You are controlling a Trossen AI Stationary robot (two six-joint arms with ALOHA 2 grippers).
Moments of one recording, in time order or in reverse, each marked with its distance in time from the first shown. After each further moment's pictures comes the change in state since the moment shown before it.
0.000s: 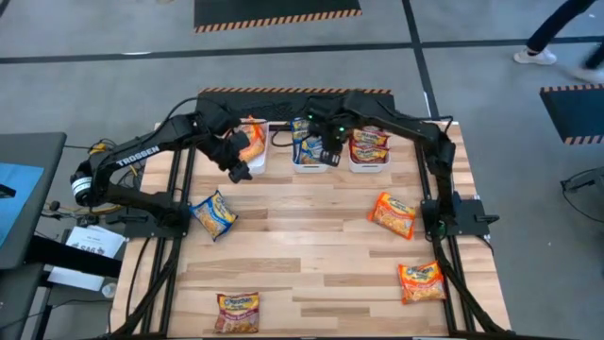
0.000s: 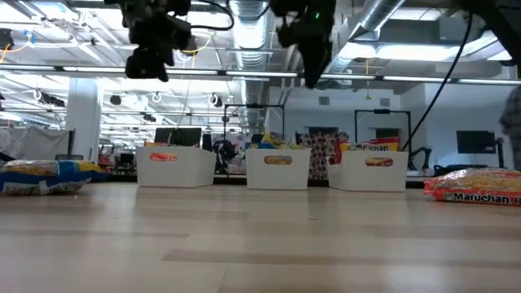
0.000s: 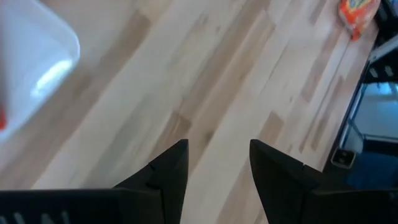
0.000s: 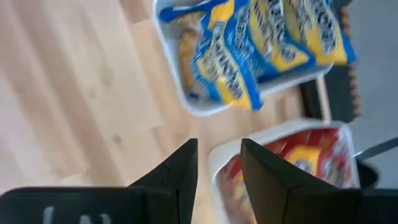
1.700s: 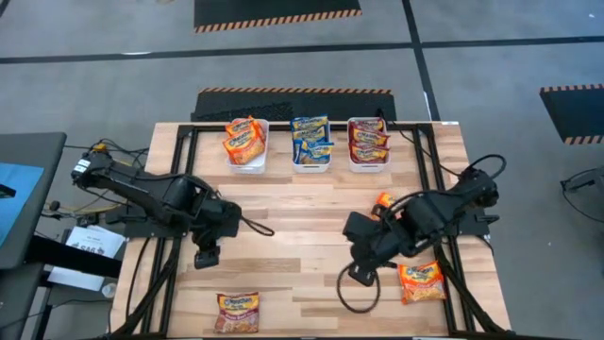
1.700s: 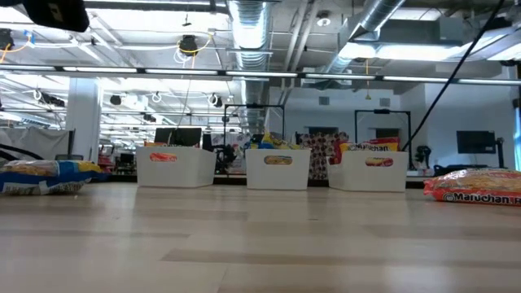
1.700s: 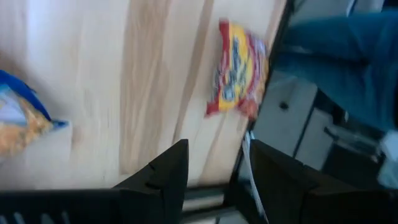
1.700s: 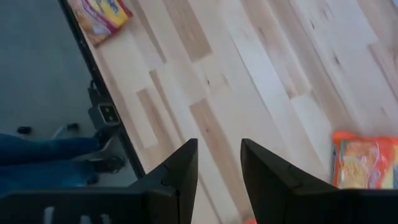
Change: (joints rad) left arm -0.859 0.000 0.000 -0.149 -0.012 -0.399; right arm 0.904 -0.203 -0.004 -0.072 0.057 1.055
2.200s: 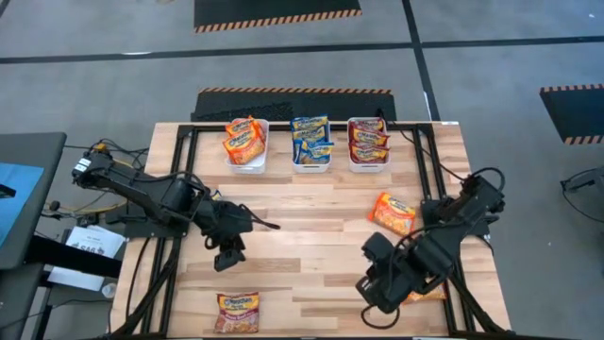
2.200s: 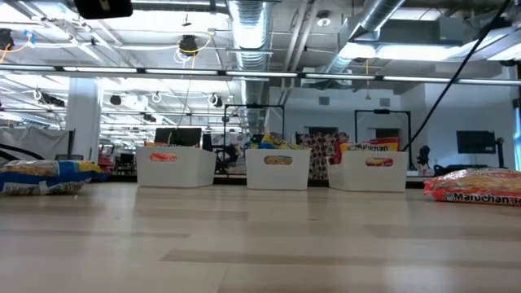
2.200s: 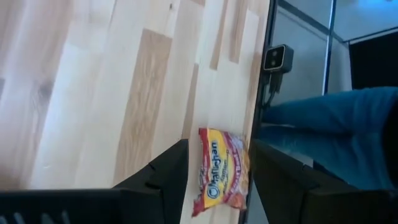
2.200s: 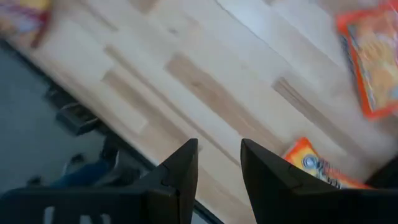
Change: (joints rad) left arm -0.035 0.000 0.000 0.323 -0.235 -0.038; right arm 0.178 -0.002 -0.205 -0.027 0.019 0.609
